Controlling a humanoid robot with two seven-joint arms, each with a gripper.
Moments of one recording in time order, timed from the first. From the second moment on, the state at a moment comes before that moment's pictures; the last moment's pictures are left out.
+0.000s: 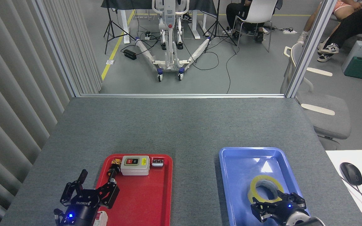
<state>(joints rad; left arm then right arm) 0.07 0.16 -0.05 -1.63 -1.21 -0.06 0.09 0.01 -0.14 -0.04 -1.59 1.47 -0.25 0.70</state>
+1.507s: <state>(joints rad) 0.07 0.13 -0.05 -1.65 -1.21 -0.09 0.09 0.17 -0.05 -0.19 -1.65 1.38 -0.19 -0.09</state>
